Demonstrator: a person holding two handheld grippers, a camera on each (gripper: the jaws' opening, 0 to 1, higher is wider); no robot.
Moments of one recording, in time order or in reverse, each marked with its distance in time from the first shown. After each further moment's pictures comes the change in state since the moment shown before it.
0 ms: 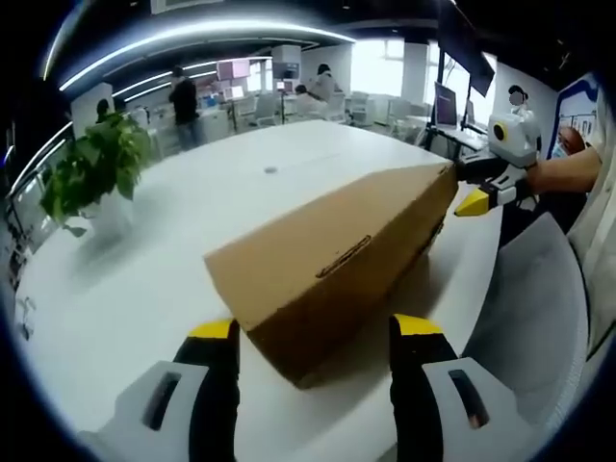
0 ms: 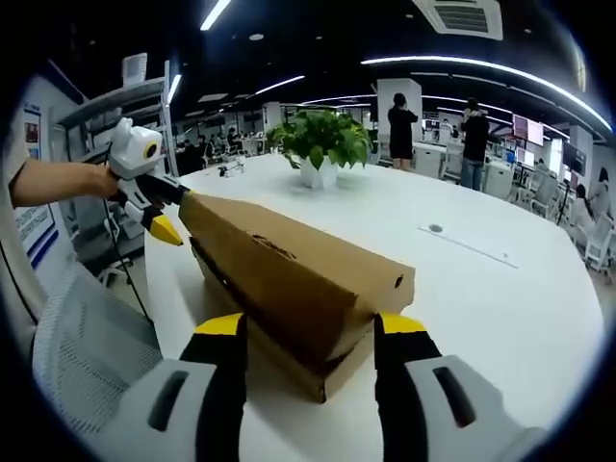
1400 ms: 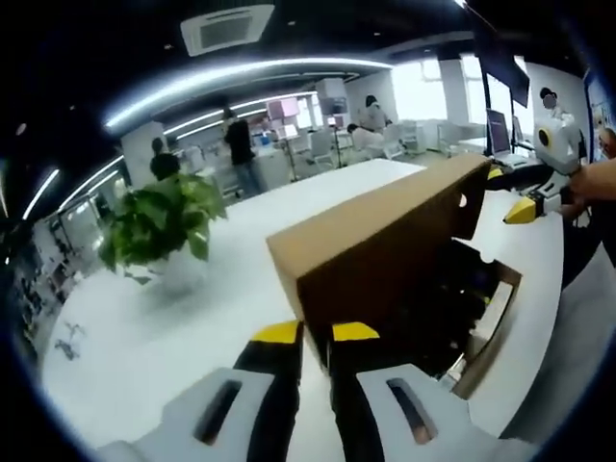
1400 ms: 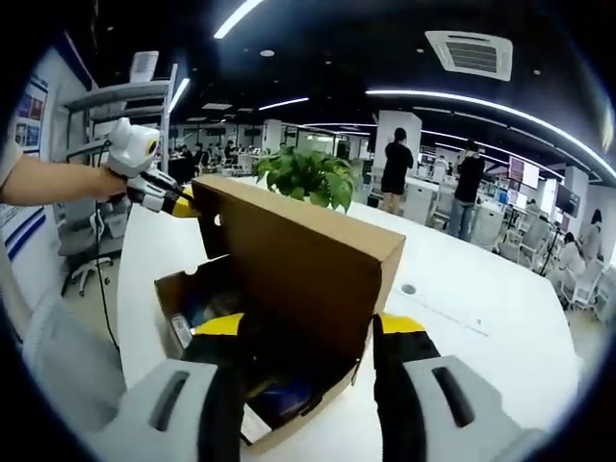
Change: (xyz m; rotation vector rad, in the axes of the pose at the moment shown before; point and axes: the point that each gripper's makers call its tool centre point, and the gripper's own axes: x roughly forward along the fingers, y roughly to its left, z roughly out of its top) left arm -0.005 0.089 0.082 0.029 -0.154 0.287; right arm 0.020 -0.051 0.080 -0.109 -0.093 -0.060
